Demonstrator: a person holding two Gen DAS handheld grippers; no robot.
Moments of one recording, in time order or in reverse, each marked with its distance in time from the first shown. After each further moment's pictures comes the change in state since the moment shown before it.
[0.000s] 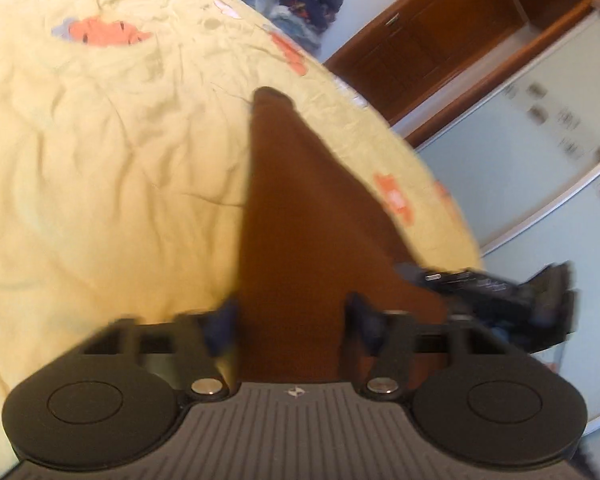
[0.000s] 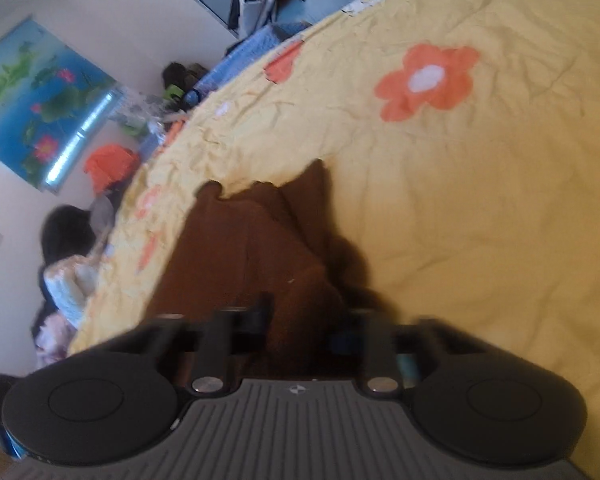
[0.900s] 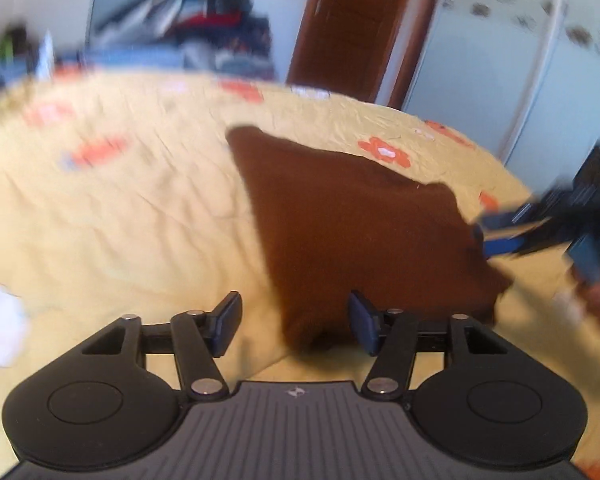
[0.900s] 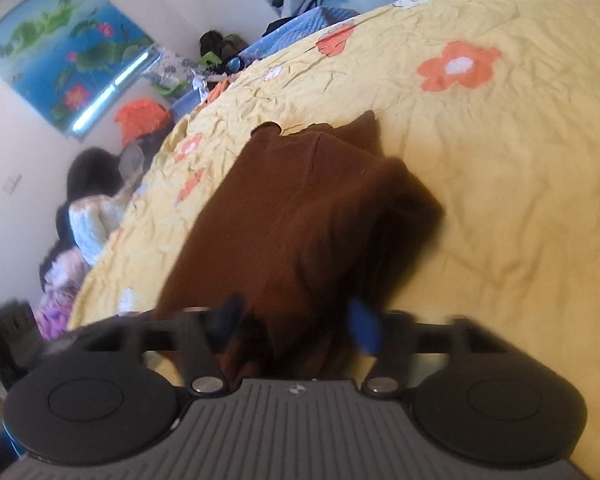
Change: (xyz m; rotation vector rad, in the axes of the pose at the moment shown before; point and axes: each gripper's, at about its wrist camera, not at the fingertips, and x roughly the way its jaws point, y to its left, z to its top) left arm -0.076 -0.024 -0.062 0.528 -0.099 0.208; right arm -0.064 0.041 -0.059 -0.107 0.047 0.055
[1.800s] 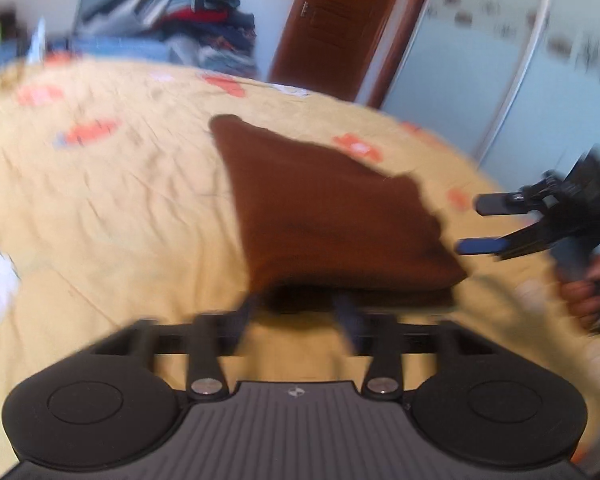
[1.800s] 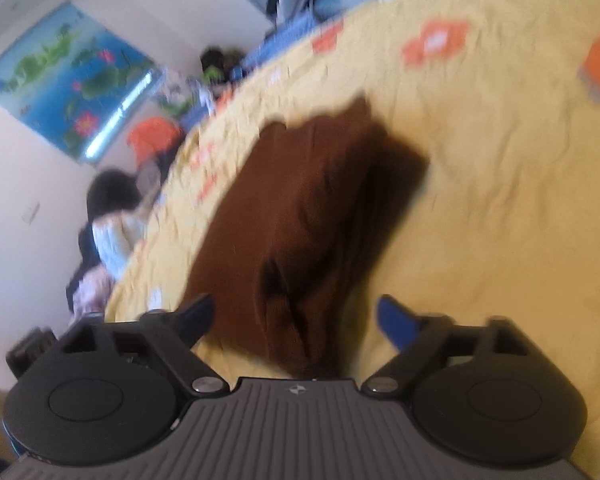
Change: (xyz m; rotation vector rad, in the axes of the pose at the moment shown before) left arm -0.022 0.017 -0.009 -0.148 0.004 -0.172; right arm -0.028 -0.011 -0.025 0.082 -0.062 0.058
